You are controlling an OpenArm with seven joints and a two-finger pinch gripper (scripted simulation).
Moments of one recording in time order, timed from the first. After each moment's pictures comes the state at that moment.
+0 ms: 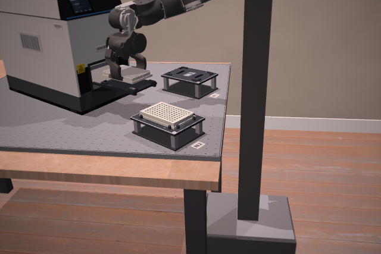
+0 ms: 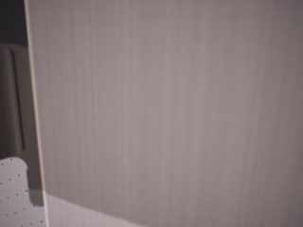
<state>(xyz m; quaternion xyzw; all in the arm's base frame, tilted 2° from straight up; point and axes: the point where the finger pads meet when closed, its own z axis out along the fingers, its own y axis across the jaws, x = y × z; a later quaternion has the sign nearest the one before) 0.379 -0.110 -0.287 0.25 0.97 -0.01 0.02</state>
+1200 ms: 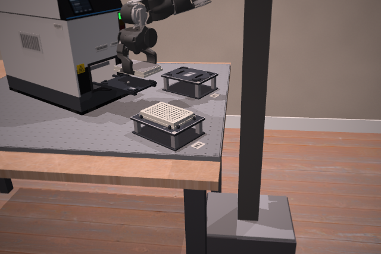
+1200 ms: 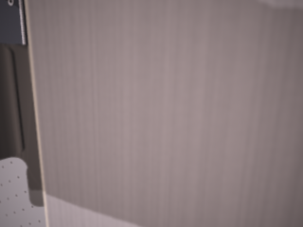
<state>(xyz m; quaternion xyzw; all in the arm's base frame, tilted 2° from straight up) 0.351 -0.139 -0.278 0.25 0.97 -0.01 0.02</state>
